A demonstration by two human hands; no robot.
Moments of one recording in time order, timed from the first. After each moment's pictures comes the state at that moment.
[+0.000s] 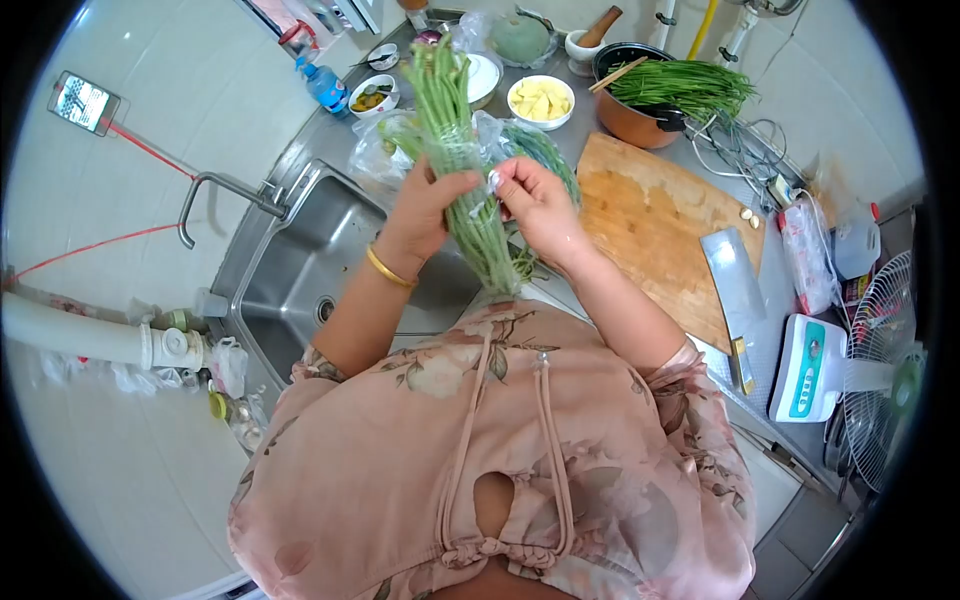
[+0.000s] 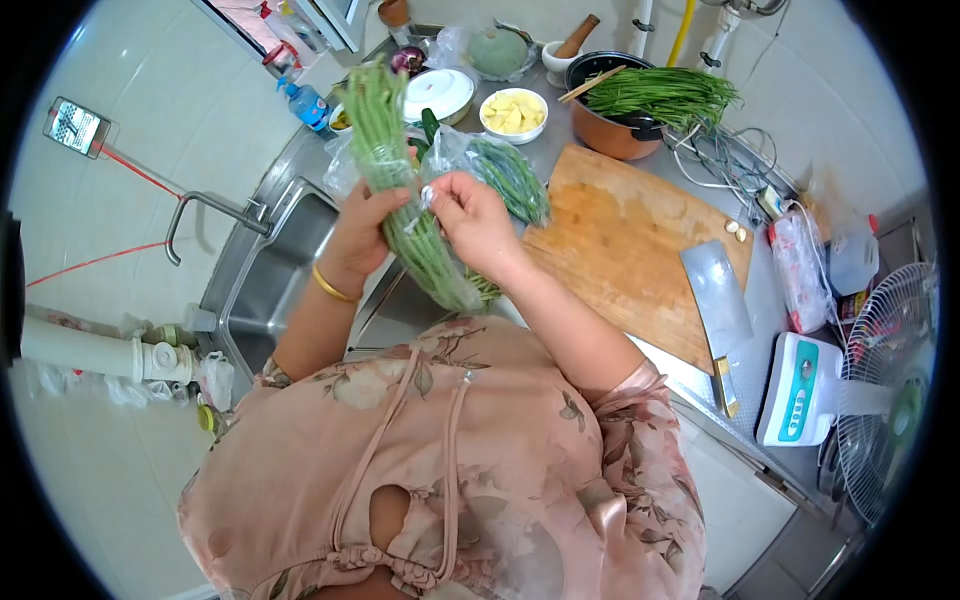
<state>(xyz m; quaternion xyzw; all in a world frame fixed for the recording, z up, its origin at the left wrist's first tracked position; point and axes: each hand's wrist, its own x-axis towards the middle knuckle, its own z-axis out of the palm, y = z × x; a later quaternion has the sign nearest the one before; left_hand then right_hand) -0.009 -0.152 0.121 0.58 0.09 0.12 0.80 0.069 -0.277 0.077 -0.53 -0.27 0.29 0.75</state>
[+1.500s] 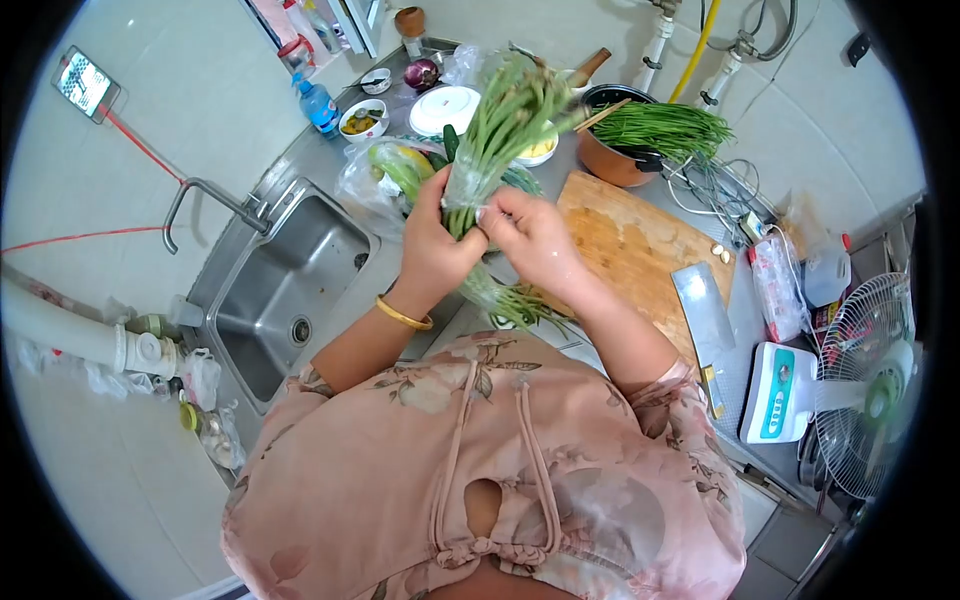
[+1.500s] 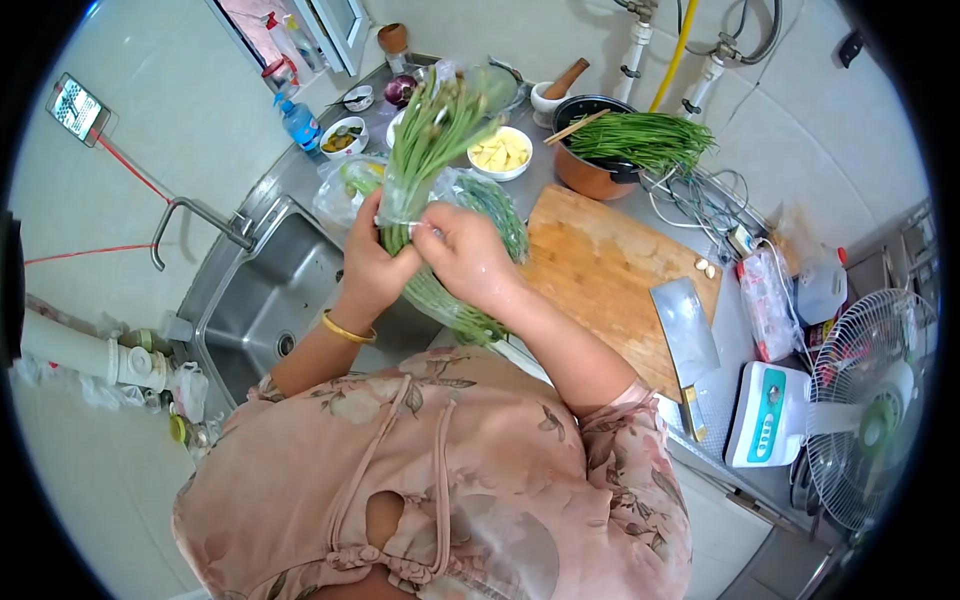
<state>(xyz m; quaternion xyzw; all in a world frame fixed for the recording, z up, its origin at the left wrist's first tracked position) -0.009 -0.172 0.116 0.79 0.05 0.32 0.53 0.078 -0.291 0.109 -0.66 -0.41 0.10 0.62</state>
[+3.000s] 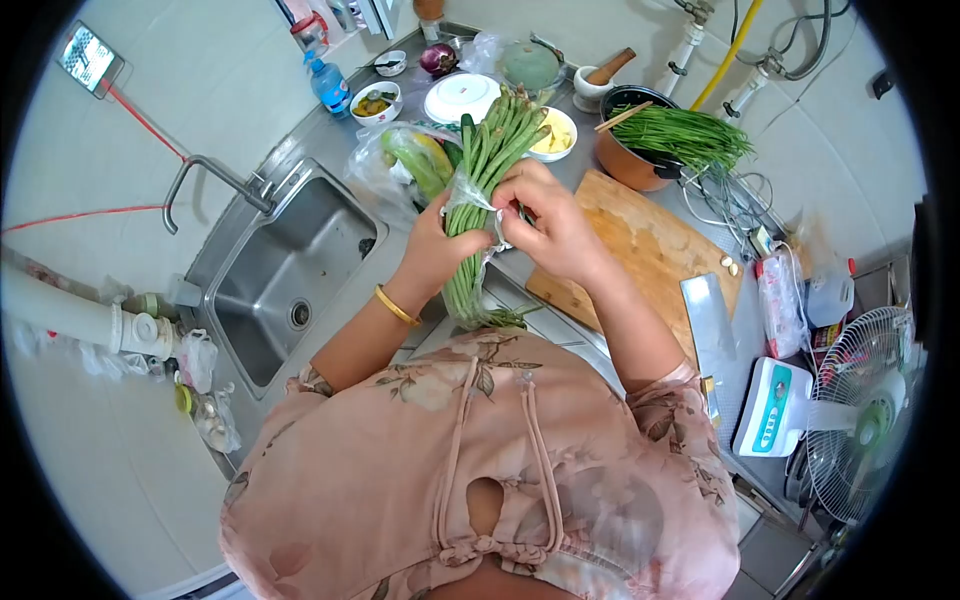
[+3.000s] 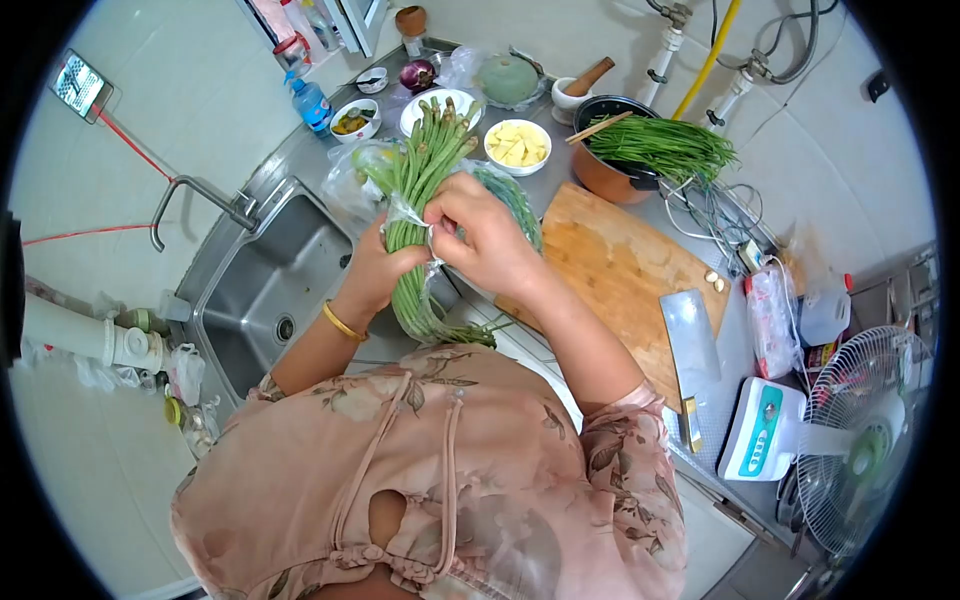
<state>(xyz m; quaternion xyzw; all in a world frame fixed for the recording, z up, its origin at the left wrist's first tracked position) -0.016 -0.146 0.096 0.67 0.14 0.18 0.71 0.092 -0.280 0.126 -0.59 -0.56 0.02 0.58</state>
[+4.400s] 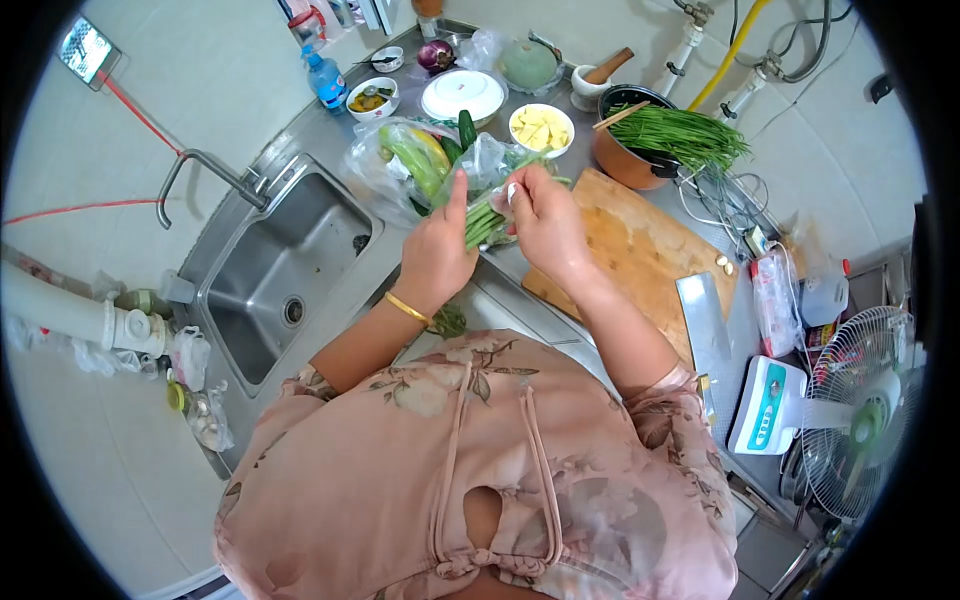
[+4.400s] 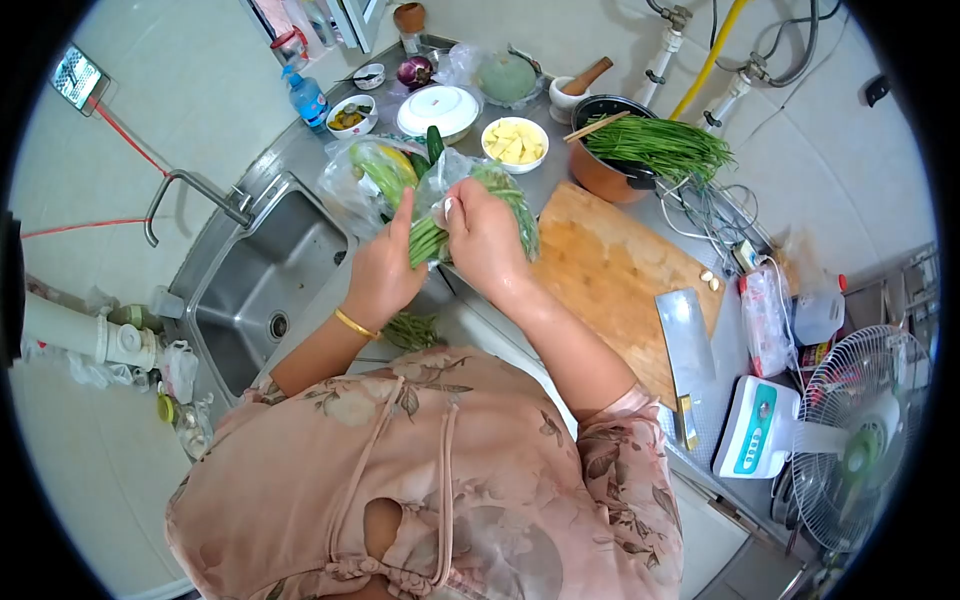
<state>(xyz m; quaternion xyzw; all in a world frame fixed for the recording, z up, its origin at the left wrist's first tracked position) -0.025 -0.149 0.084 0.96 0.12 0.21 0.16 0.085 -0.264 0.095 -0.74 -0.37 0.06 0.56</state>
